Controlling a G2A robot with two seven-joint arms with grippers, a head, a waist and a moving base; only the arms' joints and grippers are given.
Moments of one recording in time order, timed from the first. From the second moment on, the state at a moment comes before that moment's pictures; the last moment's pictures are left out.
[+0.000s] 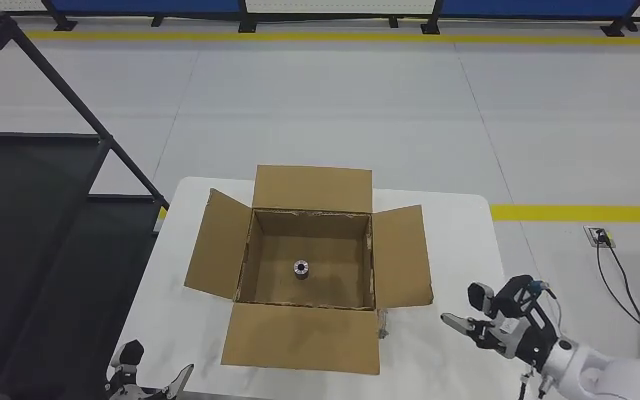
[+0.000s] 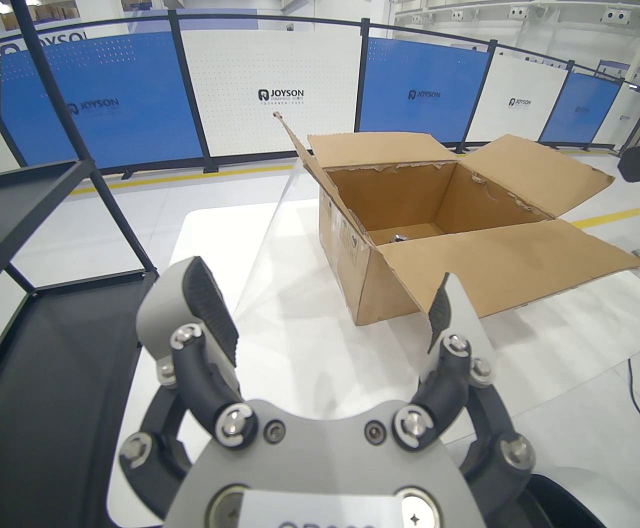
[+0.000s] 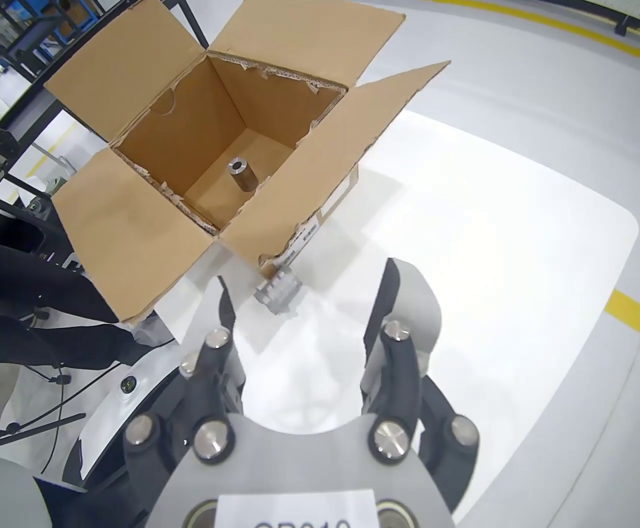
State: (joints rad) left arm 2.07 -1.25 -1.88 -1.97 1.30 -0.45 0.51; right arm -1.58 -1.17 1.87 -2.09 -0.68 -0.64 0.84
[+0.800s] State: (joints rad) left arm 2.07 -1.25 -1.88 -1.97 1.30 -0.45 0.51; right arm -1.48 -1.13 1.73 -1.94 -0.67 -0.70 1.03
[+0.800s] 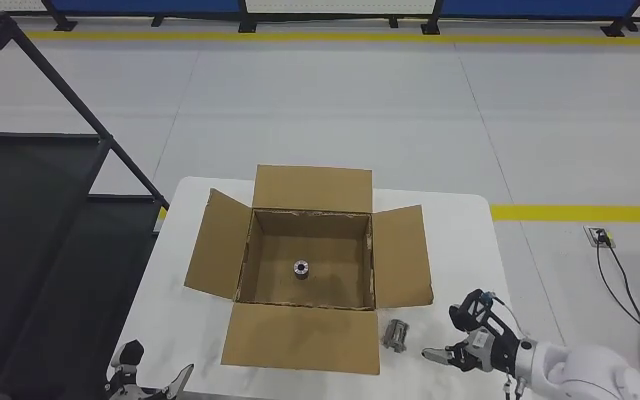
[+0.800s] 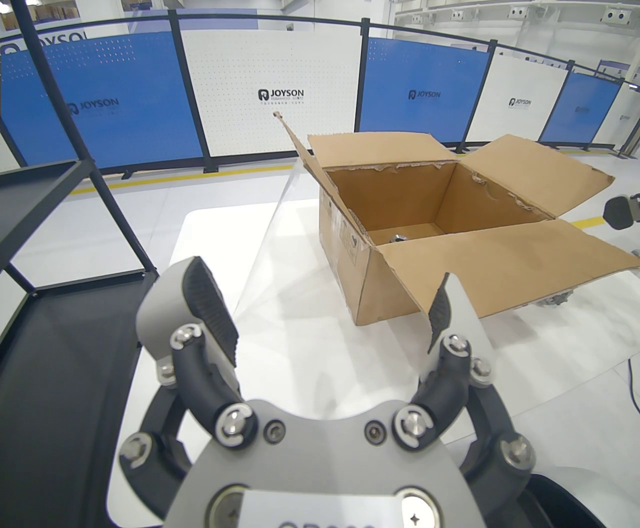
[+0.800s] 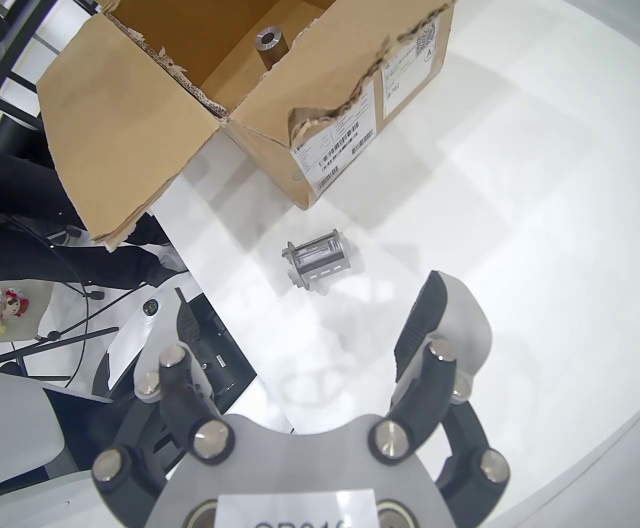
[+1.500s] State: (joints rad) left arm 2.07 -1.25 -1.88 -1.97 1.30 -0.45 0.51; right arm -1.34 -1.10 1.55 -1.71 -0.95 -0.66 1.05
